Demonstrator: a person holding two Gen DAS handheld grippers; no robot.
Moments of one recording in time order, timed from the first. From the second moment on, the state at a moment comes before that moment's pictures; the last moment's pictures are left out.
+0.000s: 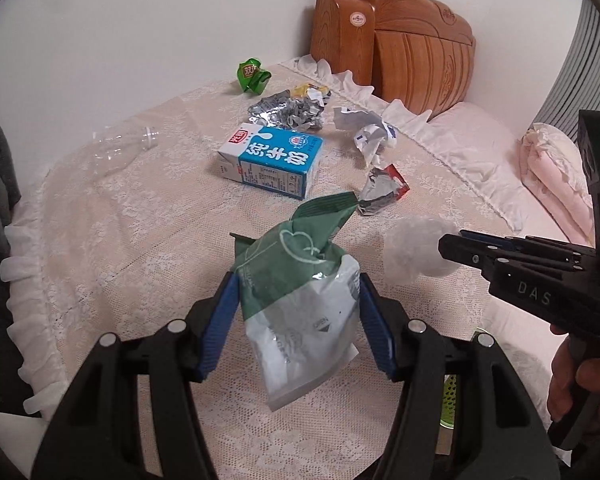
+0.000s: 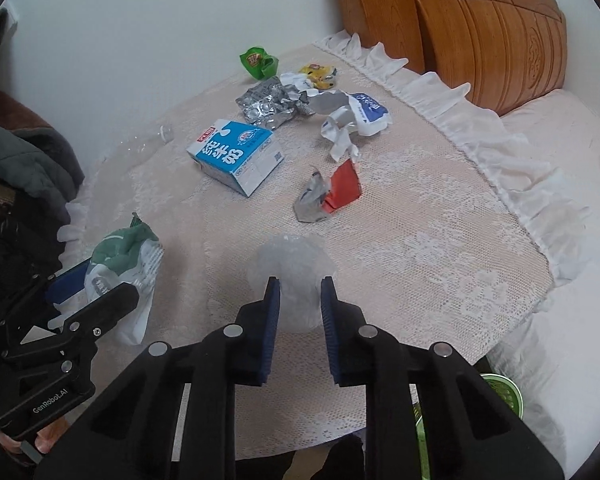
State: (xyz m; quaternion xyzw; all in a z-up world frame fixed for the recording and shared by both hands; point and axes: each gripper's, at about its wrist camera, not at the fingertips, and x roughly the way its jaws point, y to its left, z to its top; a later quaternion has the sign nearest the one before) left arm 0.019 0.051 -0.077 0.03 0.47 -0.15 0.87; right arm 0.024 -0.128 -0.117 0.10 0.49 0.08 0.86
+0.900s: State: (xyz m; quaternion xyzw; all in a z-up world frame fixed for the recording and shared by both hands) left arm -0.055 -0.174 -0.071 0.17 0.45 -0.40 0.78; right arm -0.158 -0.319 -0.170 0.18 0.53 -0.10 0.82
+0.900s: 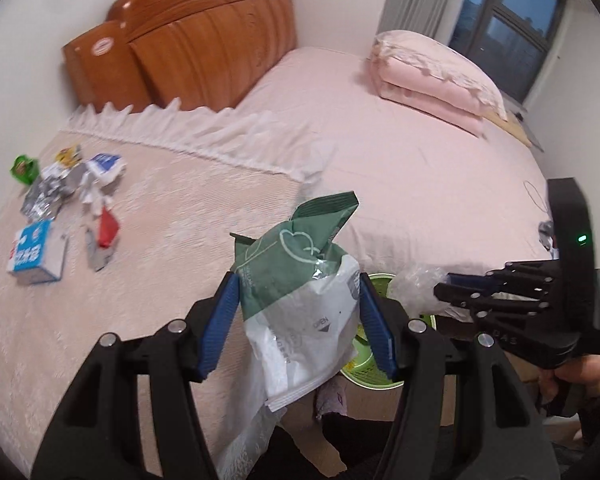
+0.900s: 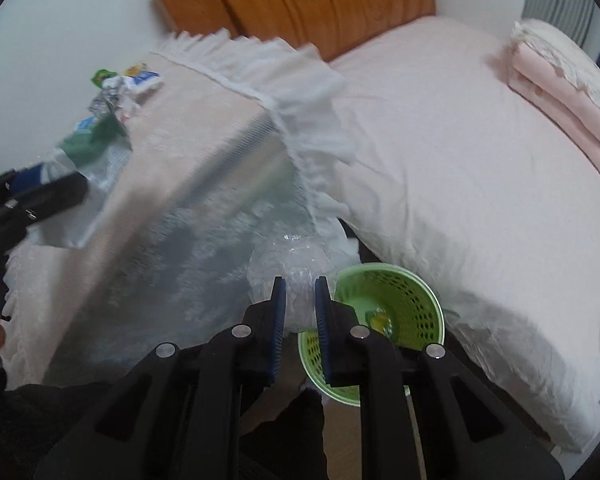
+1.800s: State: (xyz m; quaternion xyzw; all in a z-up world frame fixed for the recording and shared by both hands) left arm -0.141 -0.302 -0.111 0.25 0.49 -0.47 0.69; right arm -0.244 -0.447 -0.200 0.21 0.51 -0.26 0.79
